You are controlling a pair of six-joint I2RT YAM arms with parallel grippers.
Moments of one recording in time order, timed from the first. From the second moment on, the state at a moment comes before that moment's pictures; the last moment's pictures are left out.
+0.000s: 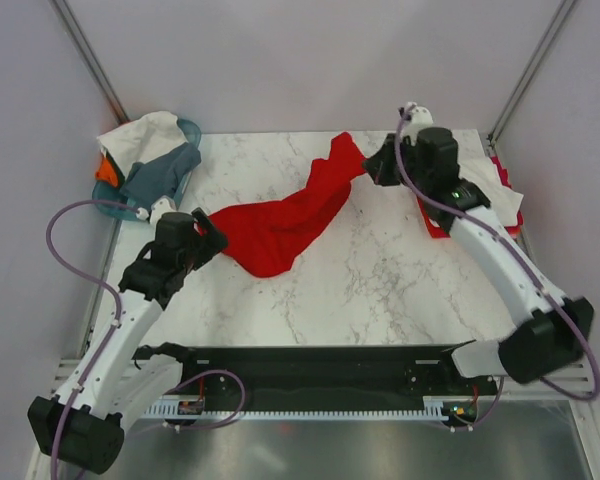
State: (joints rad) left arm -0.28 0.87 0.80 -0.63 -0.26 -0.79; right arm 0.35 1.50 1.42 -0.27 -0.19 0.36
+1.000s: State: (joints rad) left arm -0.28 1.38 0.93 -0.37 -0.13 -0.81; right arm 0.37 1.30 0.76 -0.28 0.26 0.49
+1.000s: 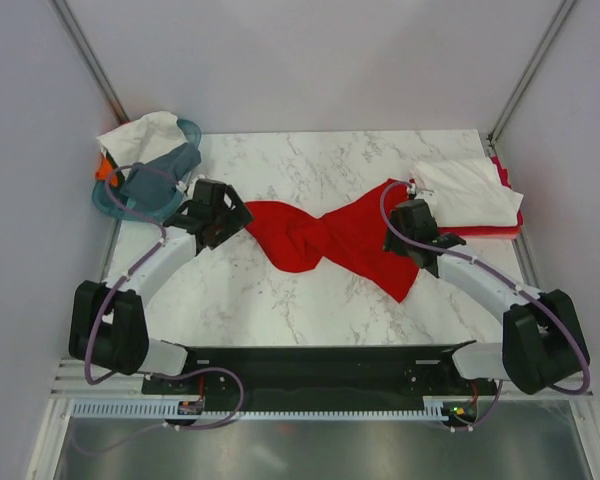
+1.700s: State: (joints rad) left arm -0.27 1.84 1.30 -0.36 -0.16 -0.78; right arm 0.31 1.49 0.80 -0.12 0.36 0.51
